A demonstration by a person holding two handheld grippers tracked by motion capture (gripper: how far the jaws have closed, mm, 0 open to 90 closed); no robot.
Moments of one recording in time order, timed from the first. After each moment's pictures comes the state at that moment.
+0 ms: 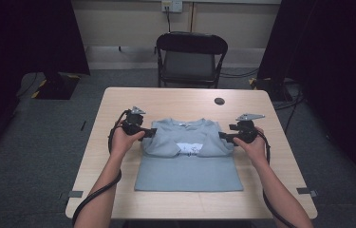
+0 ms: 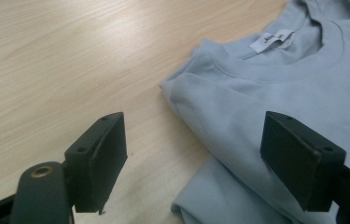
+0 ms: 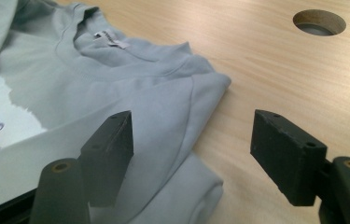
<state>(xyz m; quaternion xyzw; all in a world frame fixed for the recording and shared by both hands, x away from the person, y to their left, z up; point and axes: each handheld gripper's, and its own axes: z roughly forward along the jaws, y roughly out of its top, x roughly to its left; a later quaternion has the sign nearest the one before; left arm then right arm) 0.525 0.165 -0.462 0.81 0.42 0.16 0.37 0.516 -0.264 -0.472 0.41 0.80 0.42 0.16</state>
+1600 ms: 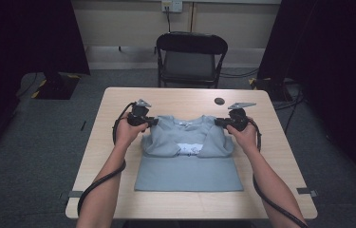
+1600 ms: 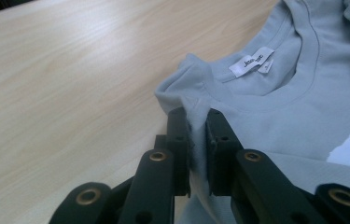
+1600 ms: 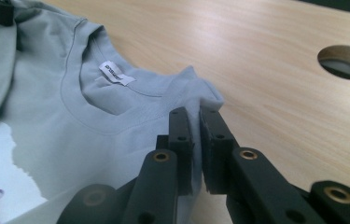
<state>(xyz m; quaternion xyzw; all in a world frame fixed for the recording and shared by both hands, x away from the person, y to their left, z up) 0.538 0.151 -0.437 0.82 0.39 0.13 0.40 0.546 -0.240 -0.452 0.39 0.80 0.43 0.13</state>
